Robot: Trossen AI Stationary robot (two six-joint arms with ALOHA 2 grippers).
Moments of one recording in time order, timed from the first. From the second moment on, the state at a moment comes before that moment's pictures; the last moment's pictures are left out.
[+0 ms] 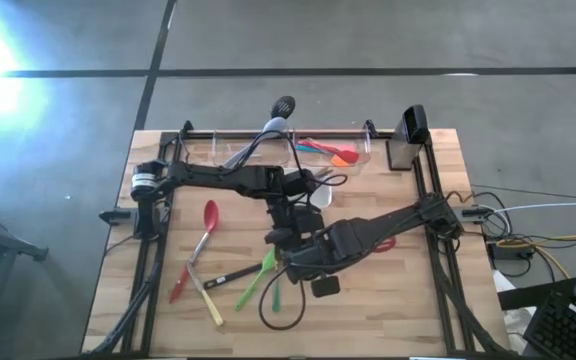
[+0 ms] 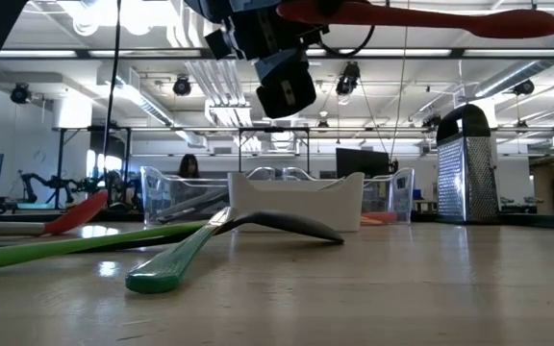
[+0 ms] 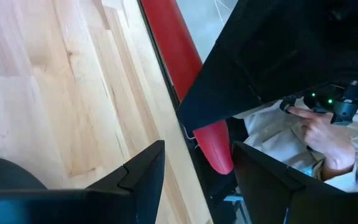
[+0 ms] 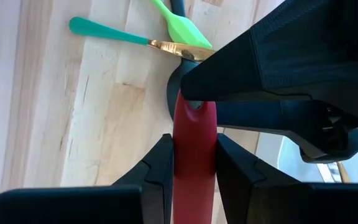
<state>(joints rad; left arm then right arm) 0.09 1.88 1.53 -0.58 1.03 -0.09 0.36 2.10 2.22 -1.44 0.23 0.13</state>
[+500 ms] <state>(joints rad) 0.09 1.88 1.53 -0.57 1.04 -0.12 0.36 2.10 2.22 -1.46 0.23 0.13</state>
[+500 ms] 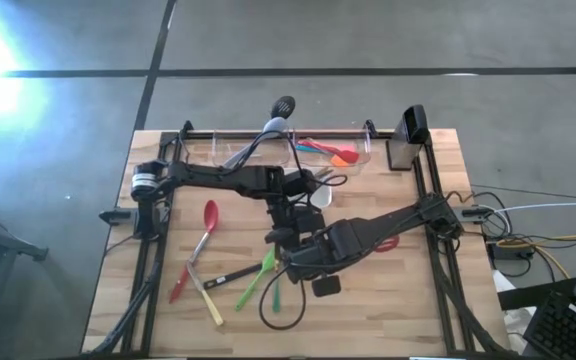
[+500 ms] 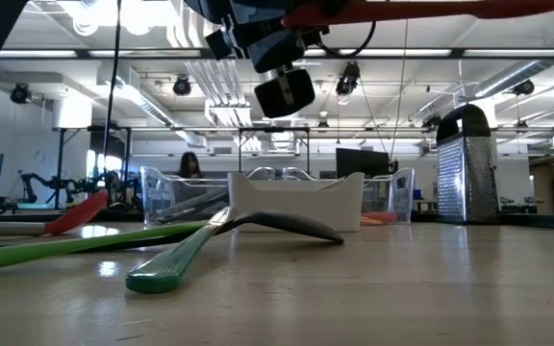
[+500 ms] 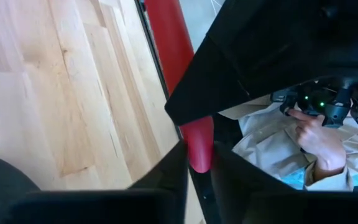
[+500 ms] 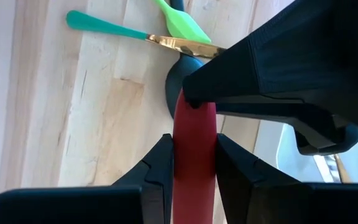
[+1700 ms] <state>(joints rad) 0.09 1.89 1.52 -0.55 1.06 -0.12 0.37 2.10 2.22 -1.41 0.25 0.24</state>
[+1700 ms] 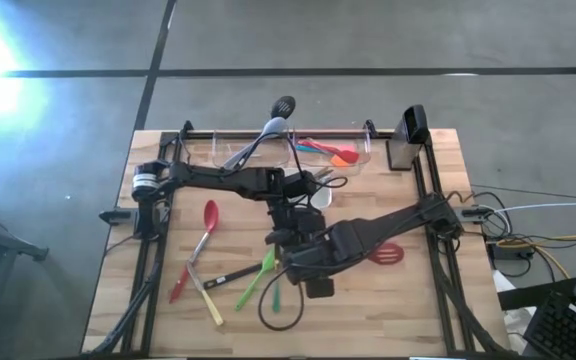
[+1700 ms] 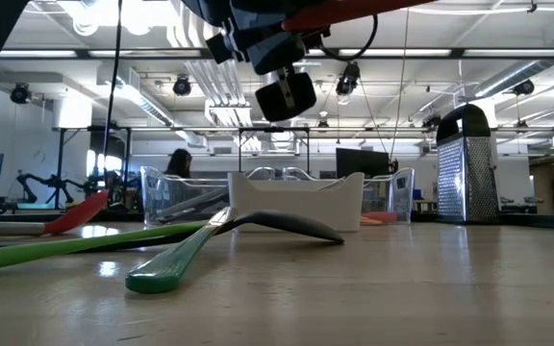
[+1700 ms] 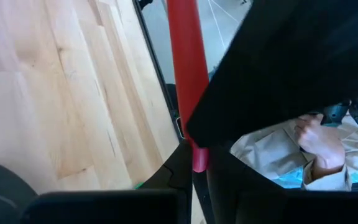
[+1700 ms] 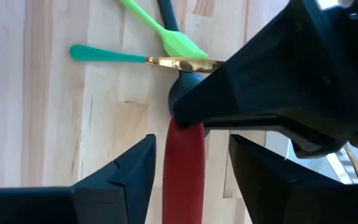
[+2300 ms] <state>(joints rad) 0.12 1.87 1.52 -0.72 1.04 -0.02 0.51 1.87 2.22 -1.49 0.44 0.52</state>
